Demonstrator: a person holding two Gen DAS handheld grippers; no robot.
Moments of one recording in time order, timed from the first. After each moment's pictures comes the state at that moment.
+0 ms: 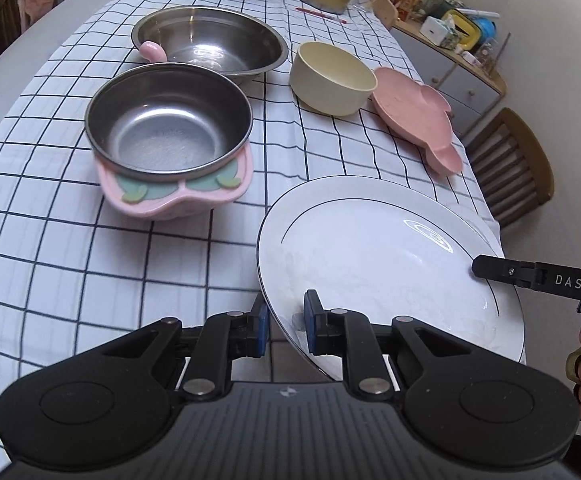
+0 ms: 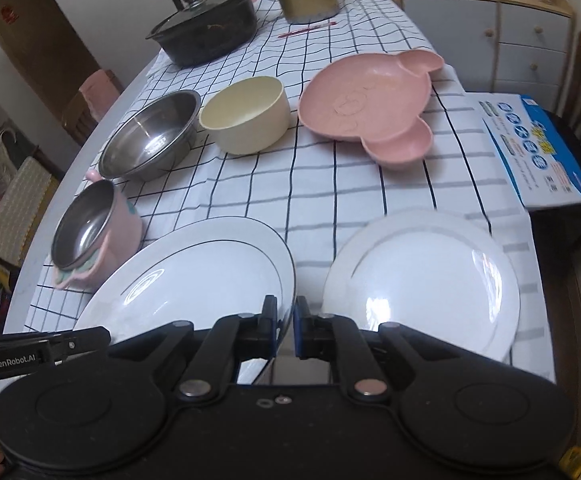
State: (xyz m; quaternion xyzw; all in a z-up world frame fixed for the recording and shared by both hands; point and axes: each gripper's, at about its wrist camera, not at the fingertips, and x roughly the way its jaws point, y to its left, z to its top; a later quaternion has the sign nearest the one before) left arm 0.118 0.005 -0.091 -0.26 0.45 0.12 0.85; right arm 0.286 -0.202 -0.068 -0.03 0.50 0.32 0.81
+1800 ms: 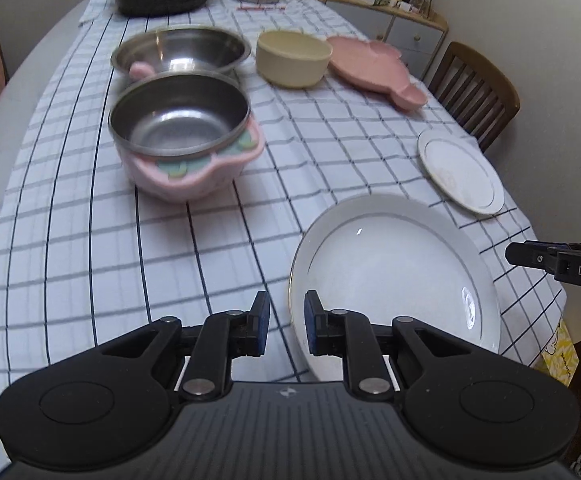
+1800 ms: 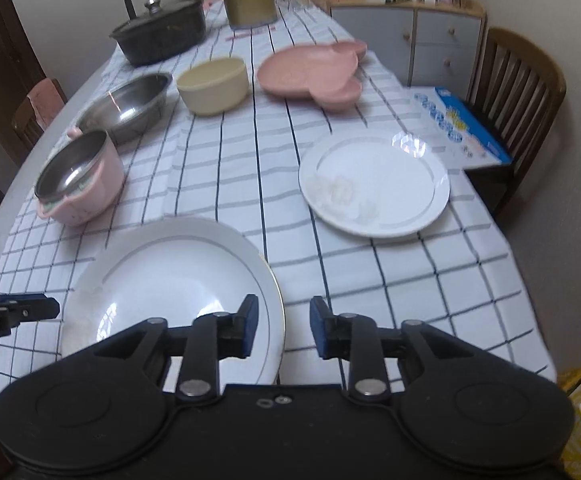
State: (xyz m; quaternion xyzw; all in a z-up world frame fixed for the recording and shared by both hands) left arm 0.064 0.009 -0.079 -0.13 0.47 0.04 0.87; right arm 0.161 -0.218 -0.069 -0.04 0.46 0.21 0.86
